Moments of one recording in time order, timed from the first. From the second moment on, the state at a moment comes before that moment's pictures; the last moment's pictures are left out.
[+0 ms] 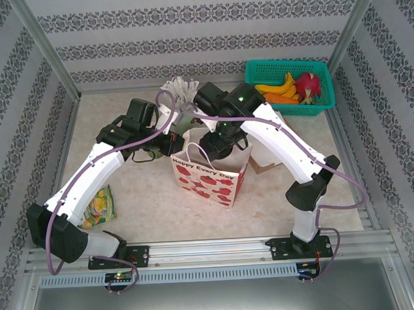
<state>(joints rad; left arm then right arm) -0.42 1.38 1.34 -0.81 0.48 -0.05 0.79 1.86 2.22 -1.70 0.02 0.15</state>
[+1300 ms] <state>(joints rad) -0.42 1.29 1.31 -0.80 0.40 -0.03 0.83 1.98 2.15 -1.70 -0.02 -0.11</state>
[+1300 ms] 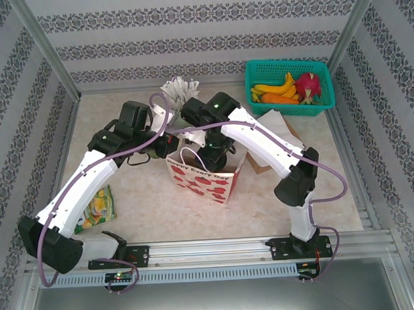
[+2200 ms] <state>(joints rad) -0.42 1.13 1.25 -0.80 0.35 -0.08 0.87 2.03 2.15 -1.70 -0.02 -0.06</state>
